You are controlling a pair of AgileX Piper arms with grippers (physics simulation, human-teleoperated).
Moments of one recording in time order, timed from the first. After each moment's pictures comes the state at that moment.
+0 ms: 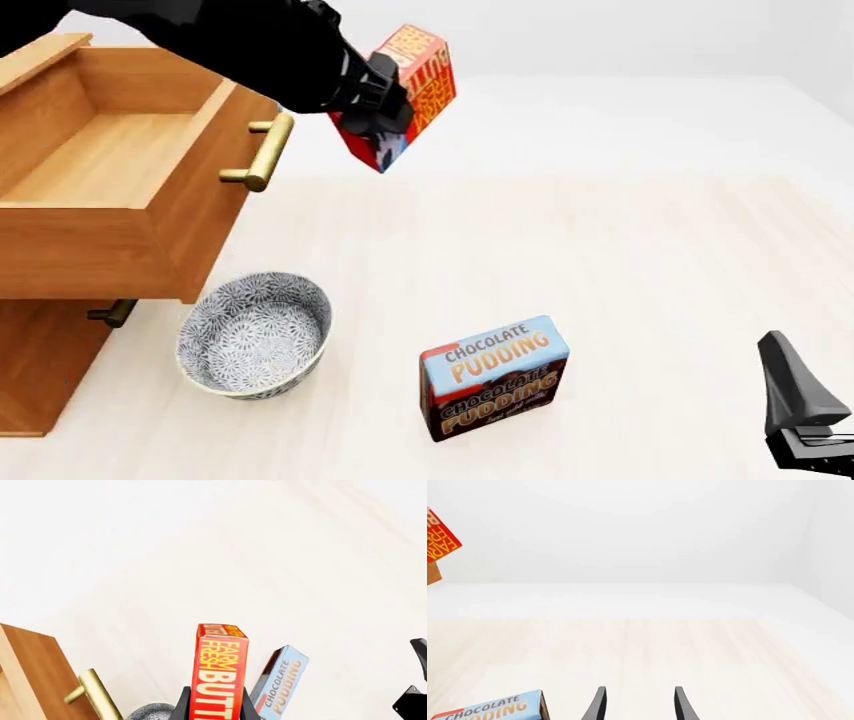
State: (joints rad) left arm -0.66 1.48 -1.64 0.95 0.01; right arm 0.00 0.00 0.00 0.00 0.00
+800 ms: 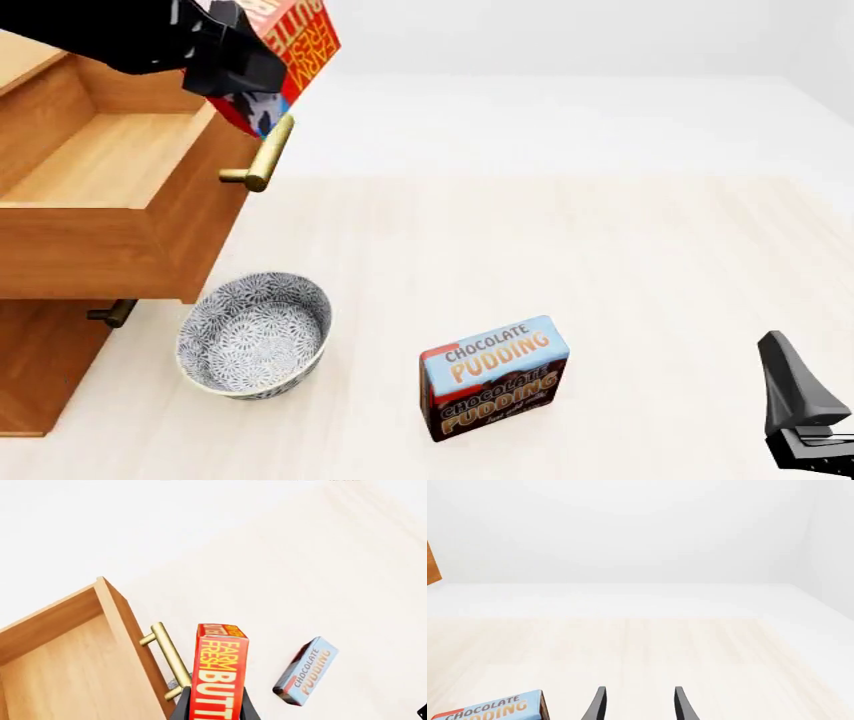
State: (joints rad) left arm -0.50 1.27 -1.58 1.04 0.06; right arm 0.00 0.00 0.00 0.00 0.00
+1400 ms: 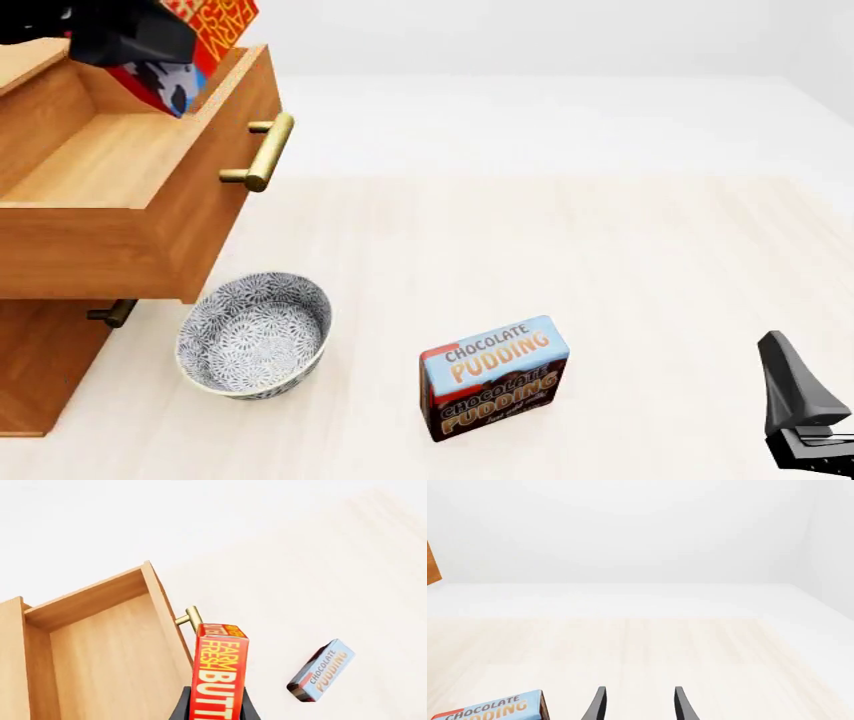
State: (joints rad) left arm -0.39 1.17 -1.61 1.13 0.06; right arm 0.00 0.00 0.00 0.00 0.00
